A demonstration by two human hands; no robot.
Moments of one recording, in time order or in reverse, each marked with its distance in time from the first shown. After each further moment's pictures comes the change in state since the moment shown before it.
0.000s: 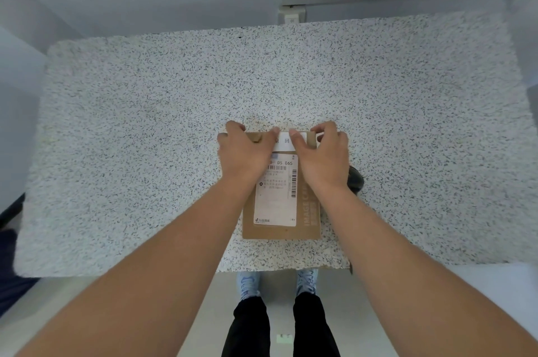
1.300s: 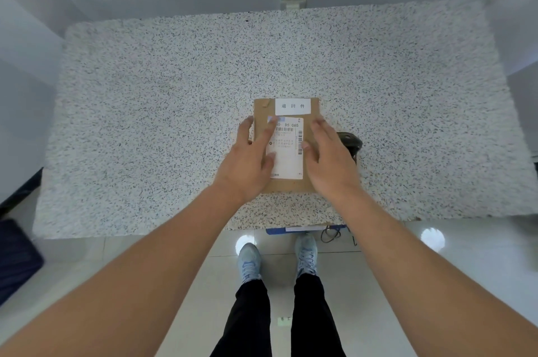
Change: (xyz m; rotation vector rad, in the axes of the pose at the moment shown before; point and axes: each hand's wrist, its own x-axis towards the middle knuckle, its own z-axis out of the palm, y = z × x) left_hand -0.075 -0.076 -0.044 0.403 -0.271 0.602; right_hand -0.090 0.028 -0.031 -0.280 -0.155 -0.338
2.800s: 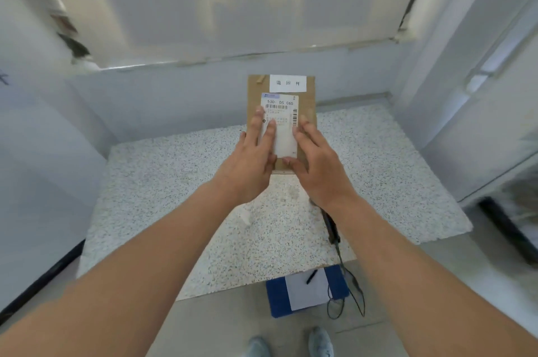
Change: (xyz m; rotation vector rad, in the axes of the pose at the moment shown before) left_hand -0.054 0.097 -0.181 0.192 0.168 0.465; right_hand -0.068 -0.143 -0.150 0.063 0.342 -0.316
